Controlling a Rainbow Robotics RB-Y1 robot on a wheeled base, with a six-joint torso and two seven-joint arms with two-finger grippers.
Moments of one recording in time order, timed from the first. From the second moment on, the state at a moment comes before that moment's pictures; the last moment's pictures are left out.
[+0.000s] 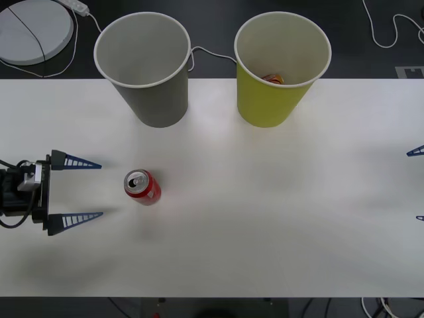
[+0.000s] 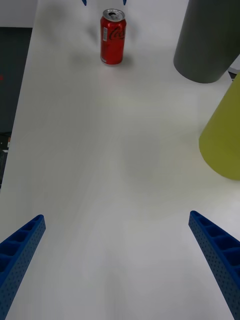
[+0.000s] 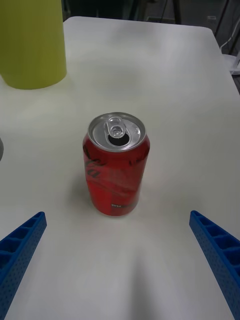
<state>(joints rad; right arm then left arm) 0.12 -1.05 -0.47 -1.67 1.23 -1.57 0.16 -0.26 0.87 -0.12 -1.05 -1.07 -1.41 -0.50</state>
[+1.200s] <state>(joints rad) 0.12 -1.05 -0.47 -1.67 1.23 -1.57 0.16 -0.33 0.68 -0.23 -0.87 -0.96 -1.32 -0.65</state>
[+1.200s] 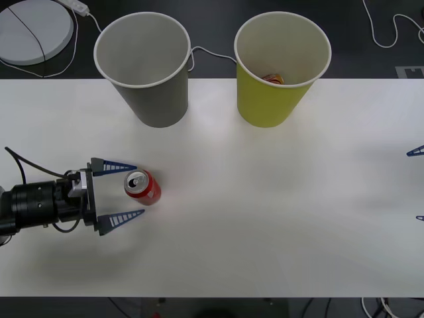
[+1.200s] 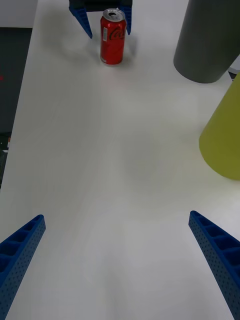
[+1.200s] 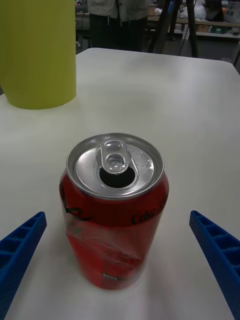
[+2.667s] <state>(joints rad) 0.12 -1.05 -0.47 -1.67 1.23 -1.57 0.16 -0.37 0.59 -0.23 -0.87 -1.01 -1.28 -0.64</state>
